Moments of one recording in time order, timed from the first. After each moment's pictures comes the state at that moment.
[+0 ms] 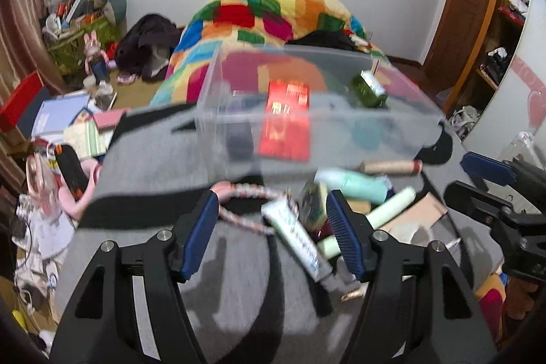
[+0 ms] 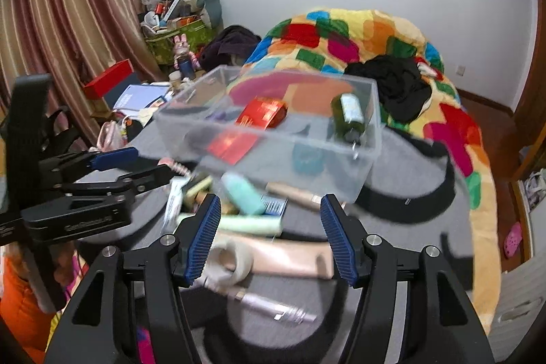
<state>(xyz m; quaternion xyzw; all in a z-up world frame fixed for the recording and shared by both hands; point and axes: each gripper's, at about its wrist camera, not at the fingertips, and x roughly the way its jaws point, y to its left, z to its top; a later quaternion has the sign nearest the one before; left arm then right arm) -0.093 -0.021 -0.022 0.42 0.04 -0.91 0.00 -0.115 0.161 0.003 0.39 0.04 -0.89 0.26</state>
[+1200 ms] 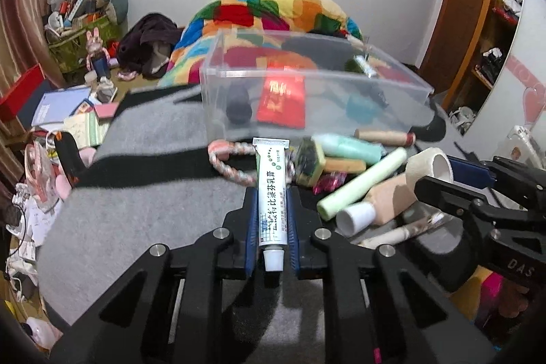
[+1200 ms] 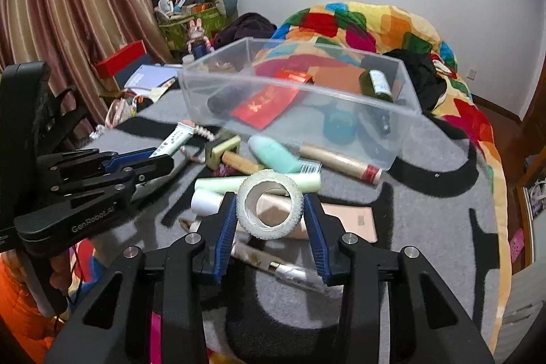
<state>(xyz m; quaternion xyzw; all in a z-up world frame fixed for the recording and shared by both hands) -0.051 -0.016 -0.033 0.39 0.04 -0.92 0.00 -0.089 0.146 -0.023 0.38 0.06 -0.88 0.27</state>
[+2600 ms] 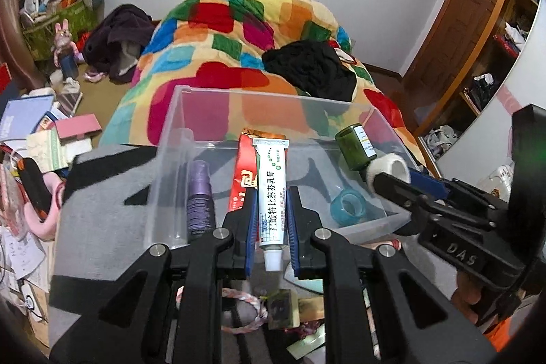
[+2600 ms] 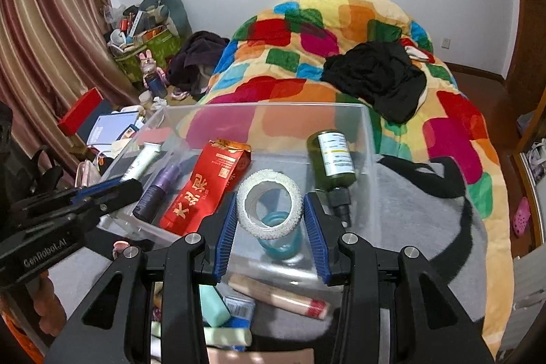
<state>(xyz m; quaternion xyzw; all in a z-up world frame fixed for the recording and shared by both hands) -0.183 -0.025 0.003 0.42 0.10 -0.90 -0.05 -0.226 0.144 -0.001 0.41 -0.02 -0.89 0.21</state>
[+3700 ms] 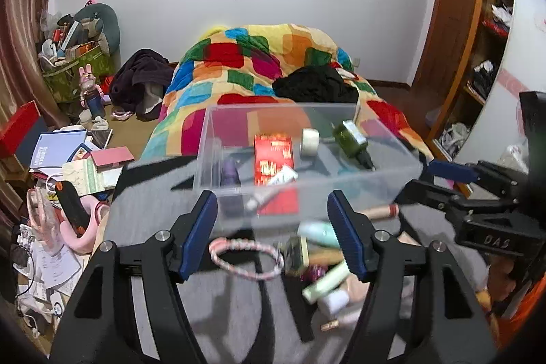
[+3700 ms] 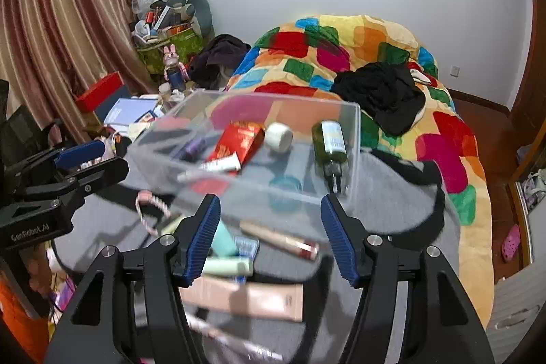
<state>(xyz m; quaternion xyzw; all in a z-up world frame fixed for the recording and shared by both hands) -0.095 -0.014 0.027 0.35 0.02 -0.93 -0.02 -0.150 0.172 0.016 0.38 0.03 -0.89 0.24</state>
